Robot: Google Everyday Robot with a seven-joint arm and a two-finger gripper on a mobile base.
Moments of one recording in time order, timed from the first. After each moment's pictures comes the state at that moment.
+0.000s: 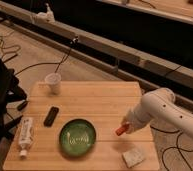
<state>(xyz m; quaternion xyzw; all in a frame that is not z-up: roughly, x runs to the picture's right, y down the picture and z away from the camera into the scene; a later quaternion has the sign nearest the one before) 0.182 0.206 0.711 -0.27 -0.19 -0.15 0.93</state>
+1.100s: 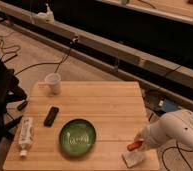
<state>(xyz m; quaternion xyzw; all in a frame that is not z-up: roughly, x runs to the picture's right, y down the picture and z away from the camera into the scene) 0.224 0.272 0.693 -0.28 -0.18 -0.06 0.94</state>
